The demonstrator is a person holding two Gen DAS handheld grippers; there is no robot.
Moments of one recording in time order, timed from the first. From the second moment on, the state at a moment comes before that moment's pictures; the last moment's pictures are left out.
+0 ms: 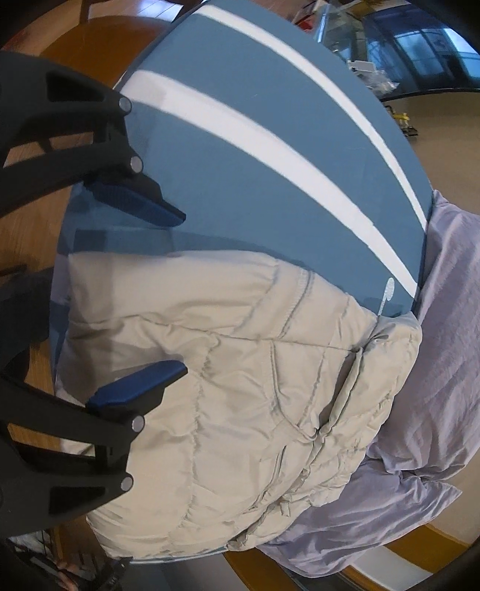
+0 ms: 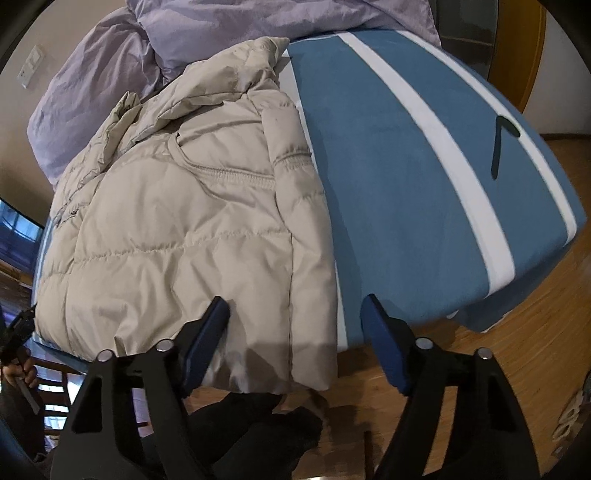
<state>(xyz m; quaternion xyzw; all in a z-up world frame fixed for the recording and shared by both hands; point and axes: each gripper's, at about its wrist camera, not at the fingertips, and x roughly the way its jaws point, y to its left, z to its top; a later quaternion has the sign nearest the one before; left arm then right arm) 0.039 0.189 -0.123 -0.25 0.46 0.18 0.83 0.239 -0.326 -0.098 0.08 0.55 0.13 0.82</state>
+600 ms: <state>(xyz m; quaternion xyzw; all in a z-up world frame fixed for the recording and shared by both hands) 0.041 0.174 -0.119 -0.26 0.44 0.17 0.84 0.232 -0.315 -0.095 0.10 0.53 0.17 0.82</state>
